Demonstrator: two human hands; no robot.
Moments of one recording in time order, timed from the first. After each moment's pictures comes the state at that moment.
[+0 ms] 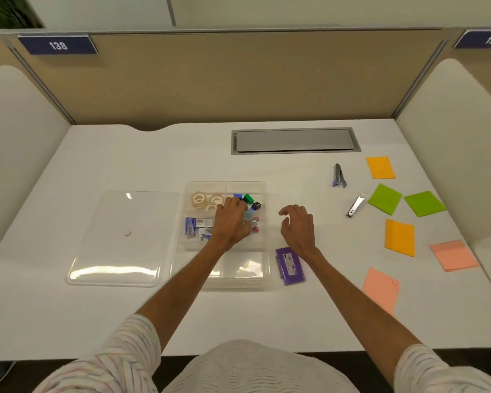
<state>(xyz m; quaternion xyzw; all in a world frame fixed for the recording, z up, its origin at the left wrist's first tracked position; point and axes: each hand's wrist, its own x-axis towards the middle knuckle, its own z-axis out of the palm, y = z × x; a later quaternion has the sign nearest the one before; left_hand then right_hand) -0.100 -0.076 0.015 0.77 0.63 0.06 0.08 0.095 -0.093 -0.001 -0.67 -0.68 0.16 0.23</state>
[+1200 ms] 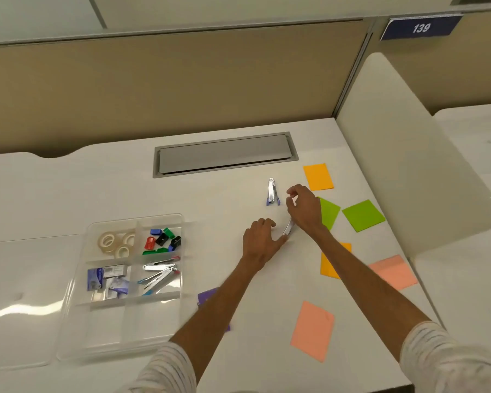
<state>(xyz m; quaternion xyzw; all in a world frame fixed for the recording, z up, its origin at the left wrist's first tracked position) 0.181 -0.010 -0.033 0.73 0.62 0.12 0.28 0.325 0.038 0.000 -0.74 -0.59 0.20 0.25</state>
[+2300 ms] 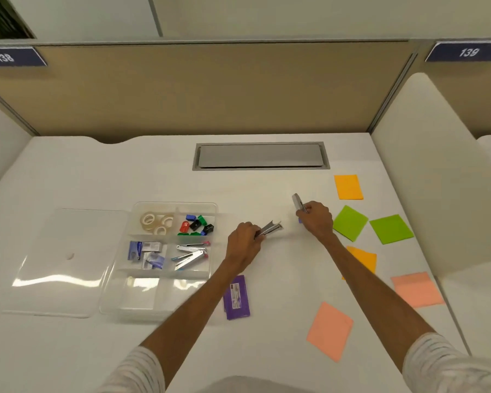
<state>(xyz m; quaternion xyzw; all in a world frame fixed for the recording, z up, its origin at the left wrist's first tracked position) 0.080 -0.039 -0.010 0.70 0.65 0.15 0.23 0.282 0.024 0.010 -0.77 -0.52 0.32 0.20</state>
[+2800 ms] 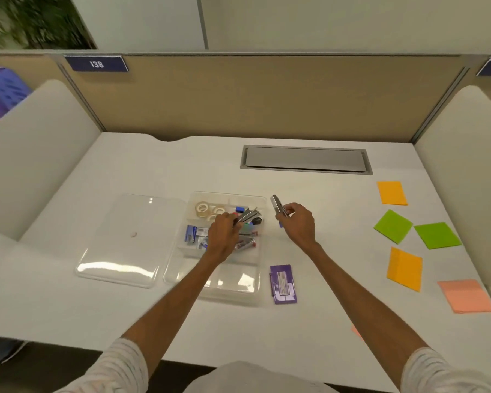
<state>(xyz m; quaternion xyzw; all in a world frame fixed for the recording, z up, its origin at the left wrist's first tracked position) -0.085 -0.088 0.029 0.64 0.73 0.20 0.16 0.115 -0.042 0.035 -0.67 -0.59 0.35 0.30</state>
